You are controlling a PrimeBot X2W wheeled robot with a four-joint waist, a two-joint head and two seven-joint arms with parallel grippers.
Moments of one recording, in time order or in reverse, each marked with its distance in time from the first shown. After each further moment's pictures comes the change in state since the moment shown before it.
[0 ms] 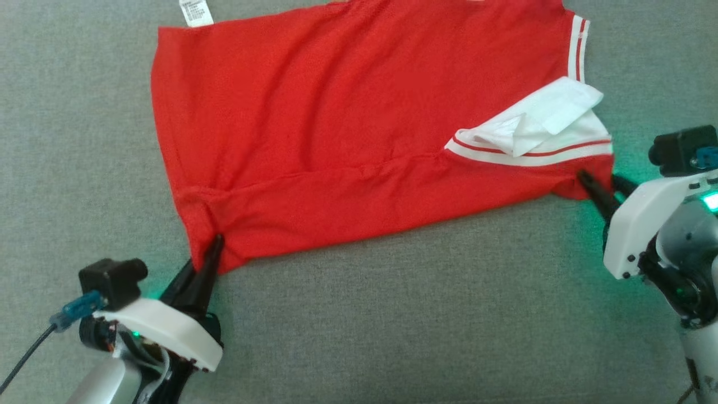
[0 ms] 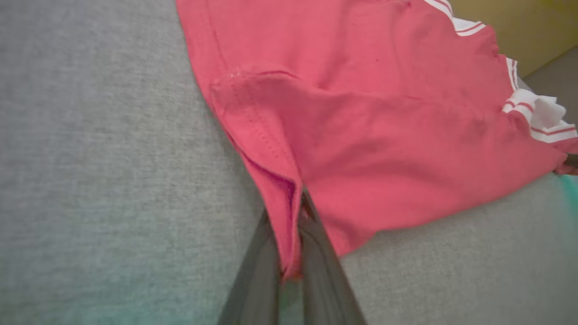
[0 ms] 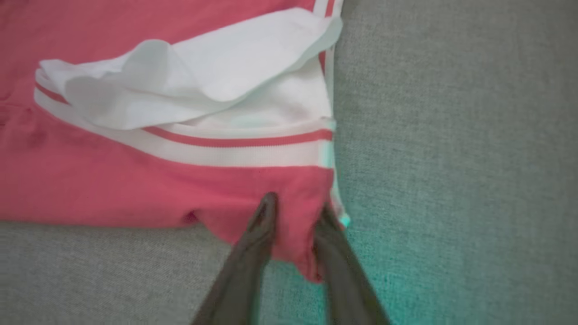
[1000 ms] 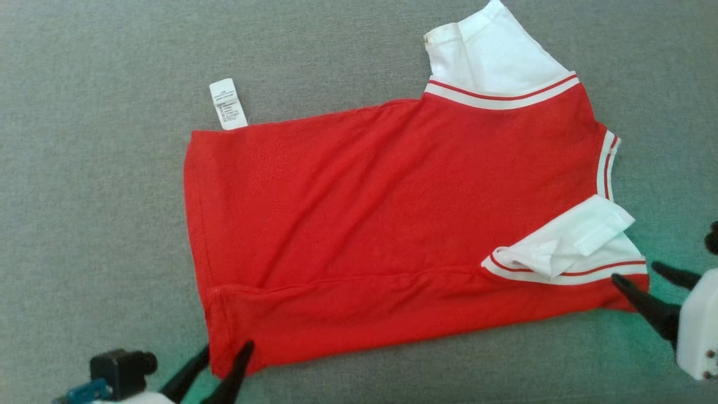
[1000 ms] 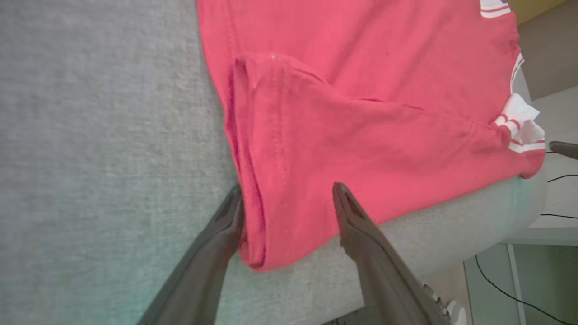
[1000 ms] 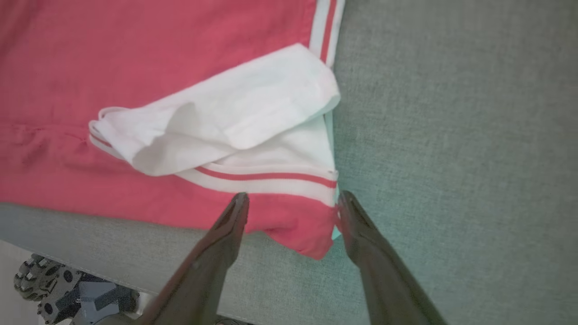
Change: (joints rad) left arm 0.331 0.095 -0.018 -0.245 -0.121 0.063 0.113; right arm 0.382 -0.132 -0.174 -0.322 0.247 0.000 0.272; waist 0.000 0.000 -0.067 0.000
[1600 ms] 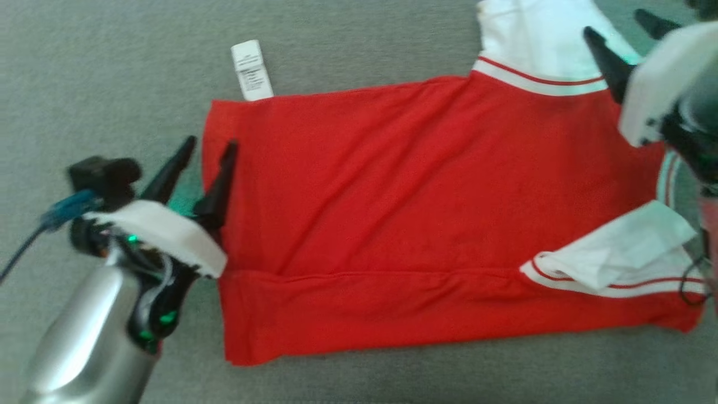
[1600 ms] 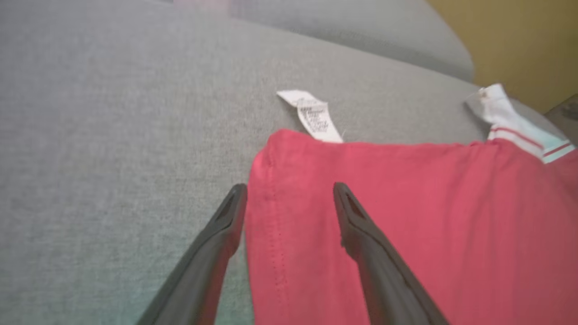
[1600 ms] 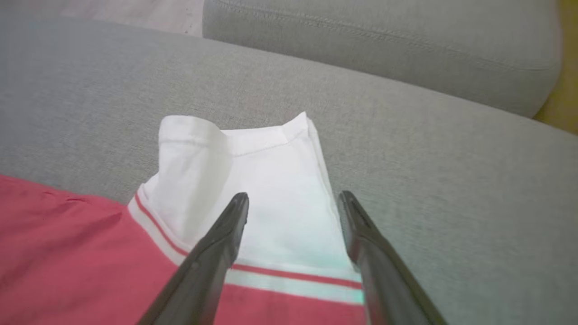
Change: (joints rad) left arm -0.609 -0.108 -0.004 0.268 0.109 -0.013 -0.026; right arm -0.800 0.114 0.235 0.451 -0.271 0.000 -0.206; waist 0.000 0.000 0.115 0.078
